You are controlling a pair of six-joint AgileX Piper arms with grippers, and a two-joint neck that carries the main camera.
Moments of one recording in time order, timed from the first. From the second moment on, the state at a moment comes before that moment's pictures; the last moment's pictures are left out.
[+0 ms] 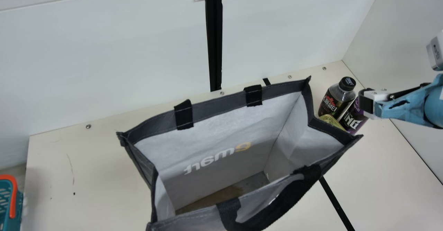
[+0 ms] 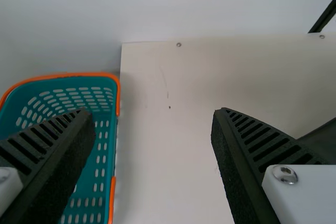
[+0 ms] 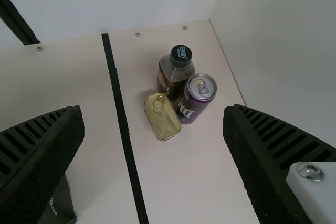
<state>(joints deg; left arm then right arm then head) -6.0 49.1 -74.6 -1.5 67.2 1.7 -34.4 65.6 -90.2 11.6 69.8 -22.1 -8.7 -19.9</state>
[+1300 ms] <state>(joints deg) -30.5 67.7 -96.7 10.7 62.3 -6.9 -34.4 65.6 -90.2 11.6 69.8 -22.1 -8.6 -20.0</state>
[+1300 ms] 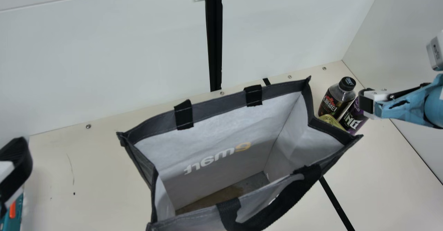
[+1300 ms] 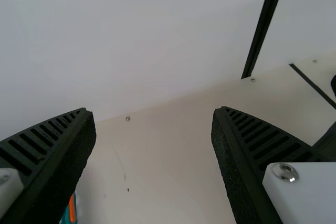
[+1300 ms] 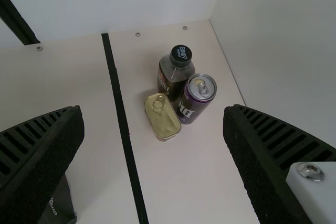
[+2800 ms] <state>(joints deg) -43.7 89.2 -124.6 -5.9 65.3 20.5 -34.4 65.6 -90.2 11.6 69.8 -22.1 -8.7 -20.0</state>
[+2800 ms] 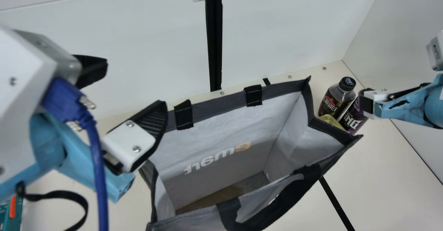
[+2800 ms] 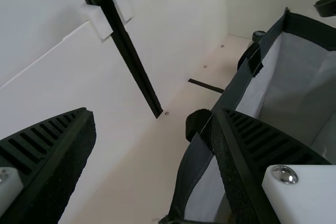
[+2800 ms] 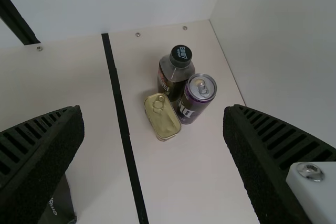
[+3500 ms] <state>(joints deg) -42.1 98.2 -130.3 -17.2 69.8 31.3 -34.4 65.6 -90.2 11.6 69.8 -22.1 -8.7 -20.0</state>
